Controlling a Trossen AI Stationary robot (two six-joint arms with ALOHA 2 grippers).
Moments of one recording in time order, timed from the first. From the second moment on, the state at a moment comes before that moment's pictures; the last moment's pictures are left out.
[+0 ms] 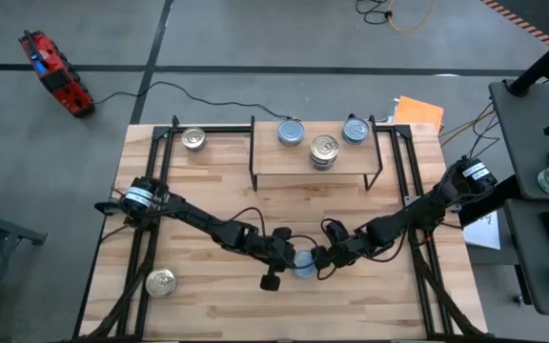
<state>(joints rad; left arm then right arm) -0.29 1.99 1.15 0.13 0.02 -0.10 0.44 1.58 0.79 -0.19 0.19 1.61</state>
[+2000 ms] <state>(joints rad) -0.30 1.99 1.05 0.25 0.02 -0.31 0.47 1.58 0.77 -0.14 0.24 1.51</state>
